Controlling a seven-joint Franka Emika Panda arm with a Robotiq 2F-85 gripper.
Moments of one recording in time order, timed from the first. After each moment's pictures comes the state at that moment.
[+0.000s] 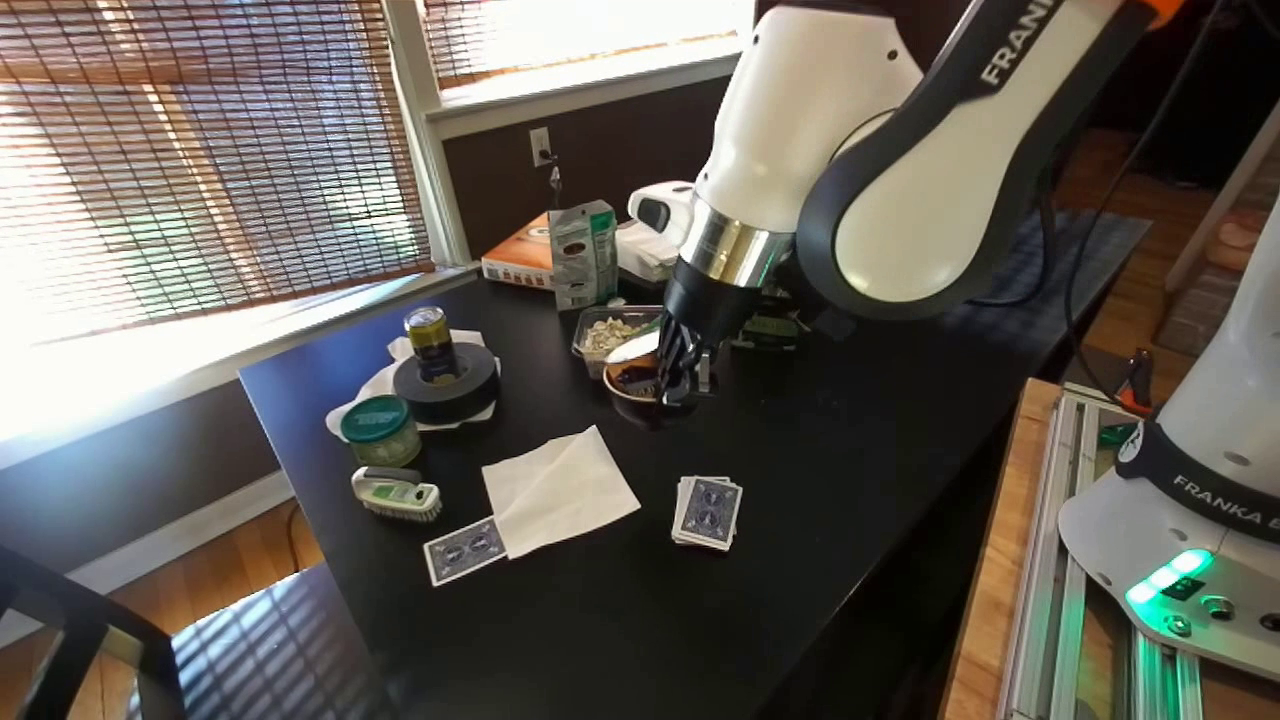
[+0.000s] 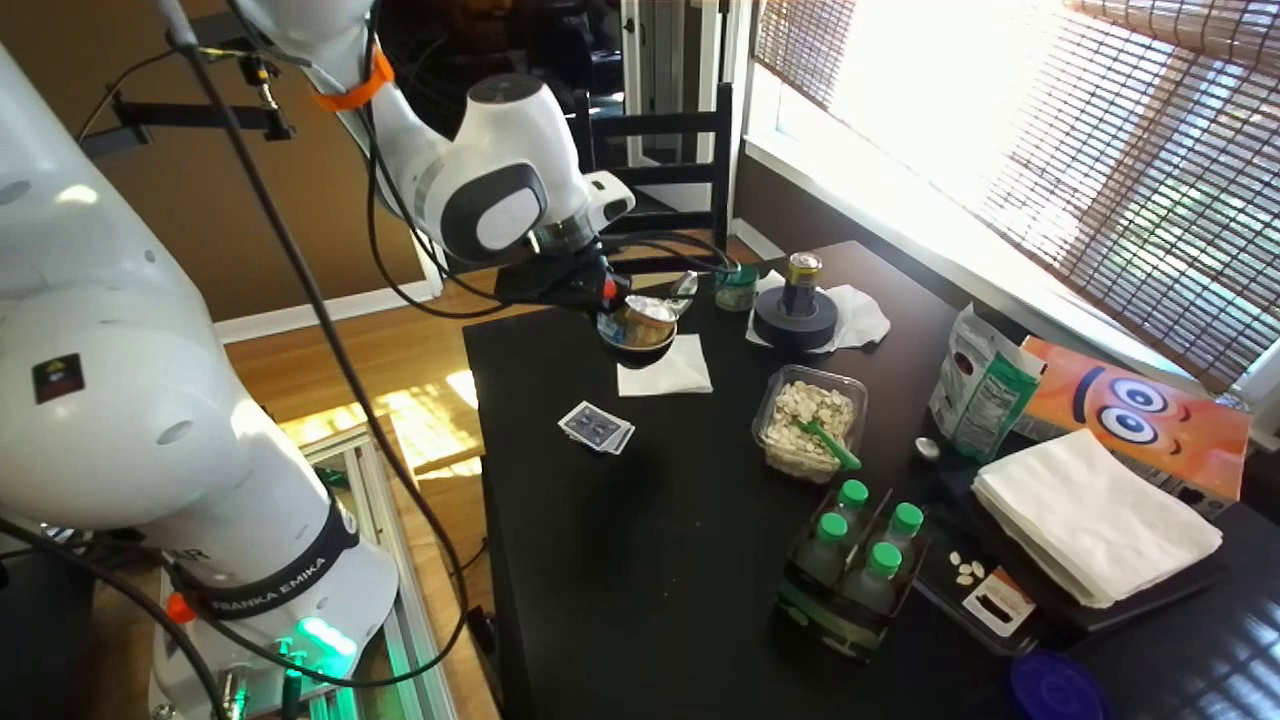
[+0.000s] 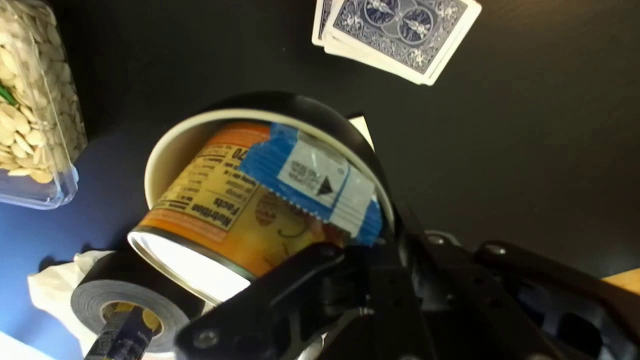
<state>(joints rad) 0.15 -0.02 0.24 -2.78 0.15 3.08 -0.53</state>
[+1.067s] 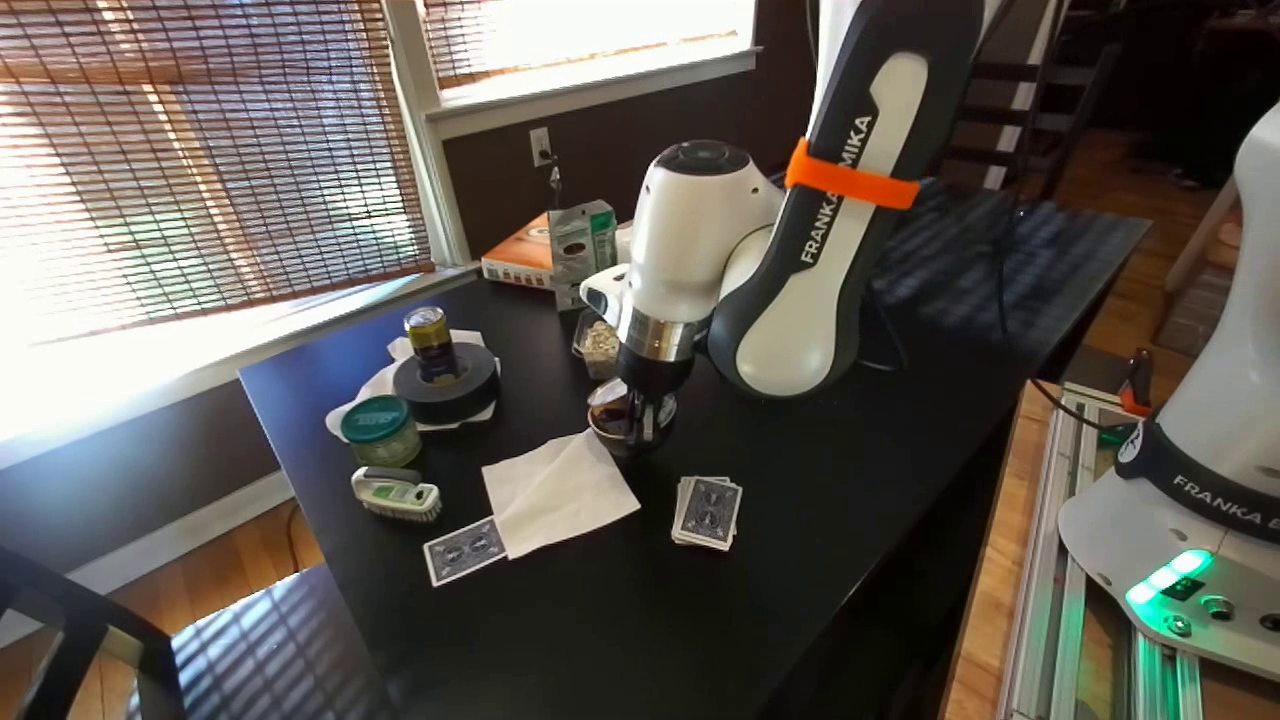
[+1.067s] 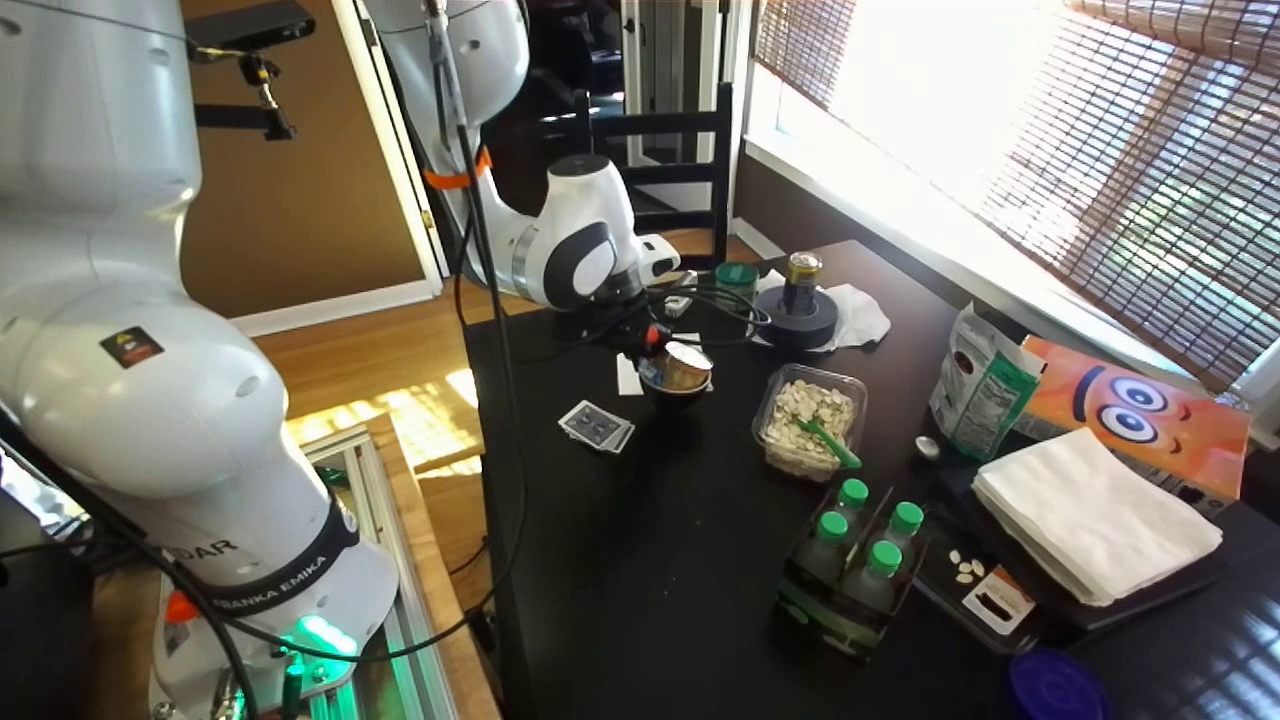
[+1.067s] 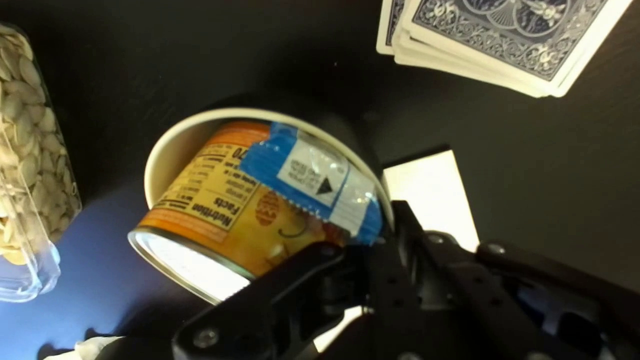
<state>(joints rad) 0.46 0.38 -0.16 -2.53 -0.12 3.14 -0.24</state>
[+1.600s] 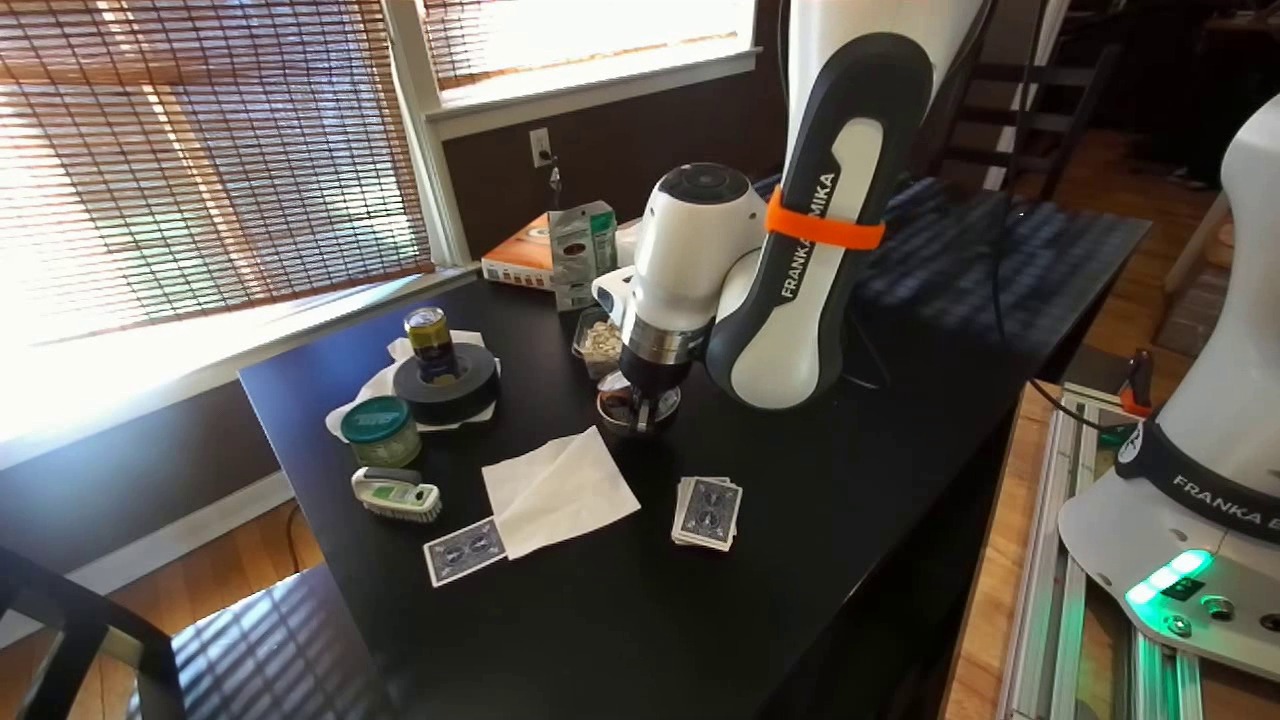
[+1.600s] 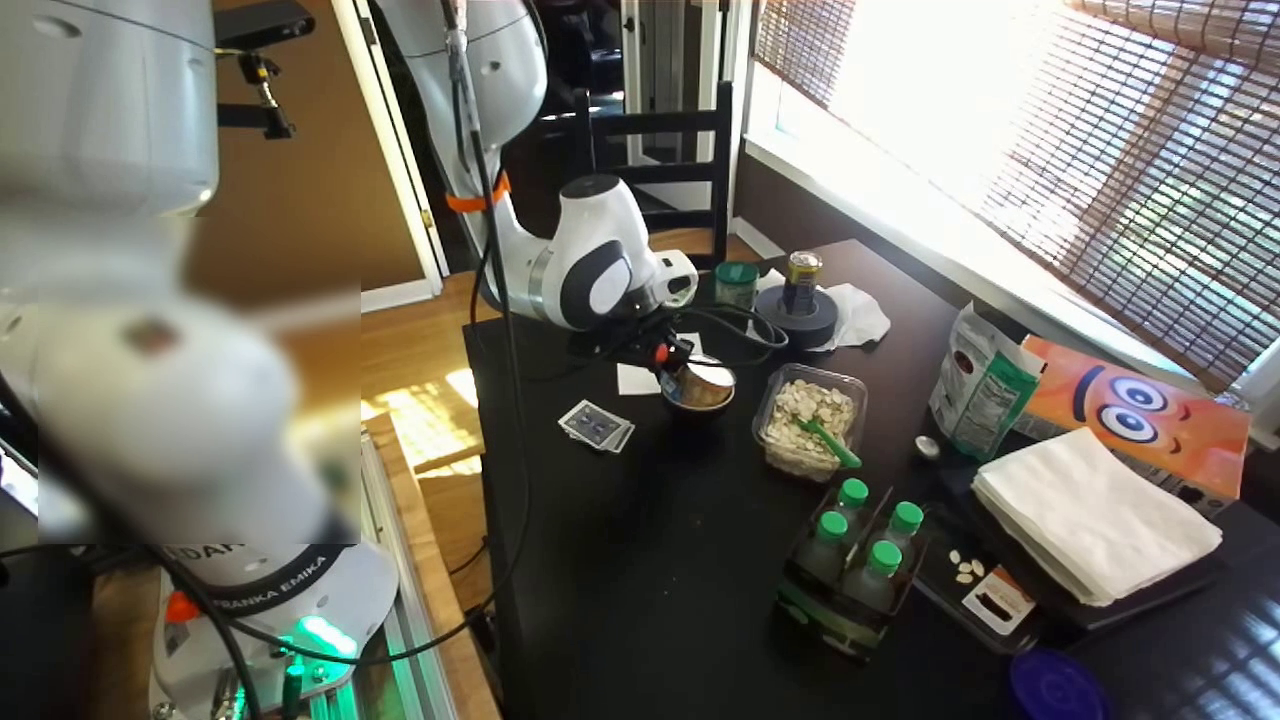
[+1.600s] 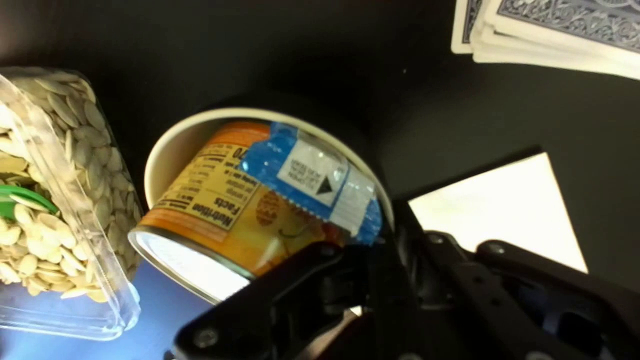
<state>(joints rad) 0.55 0.48 -0.30 -2.49 -0.14 3.23 -0.12</state>
